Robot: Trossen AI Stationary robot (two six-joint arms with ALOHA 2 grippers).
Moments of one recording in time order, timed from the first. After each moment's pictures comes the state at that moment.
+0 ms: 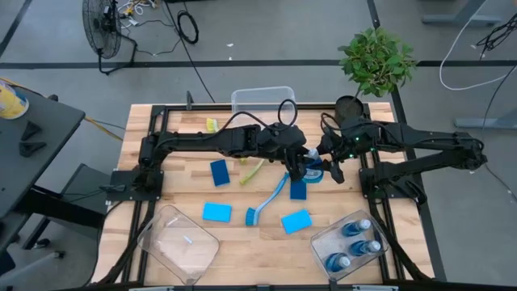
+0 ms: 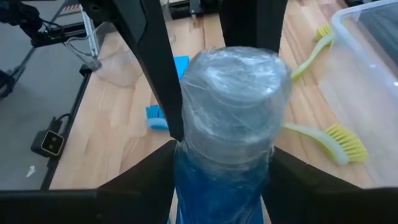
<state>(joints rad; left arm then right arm) -0.01 2.03 2.03 -0.43 -0.07 -0.34 -0.10 0.94 0.96 -0.63 -0.20 0.10</state>
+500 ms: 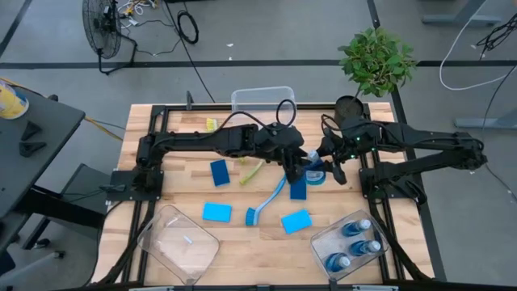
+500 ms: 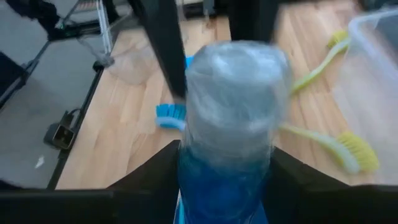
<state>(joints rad) -0.02 2.00 2.03 -0.48 -0.04 -0.35 -0.10 0.93 0.96 -0.64 -0.24 0.06</state>
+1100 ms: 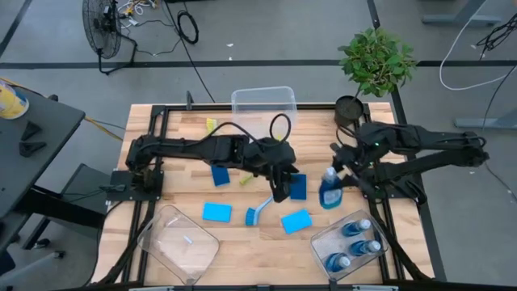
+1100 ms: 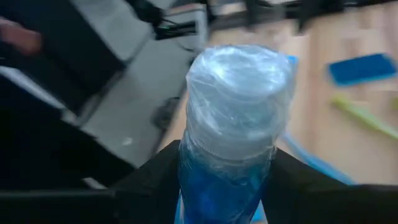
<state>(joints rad) -0.11 1.93 2.03 -0.63 -0.06 -0.35 0.03 0.81 0.96 -0.66 -0.49 0.15</state>
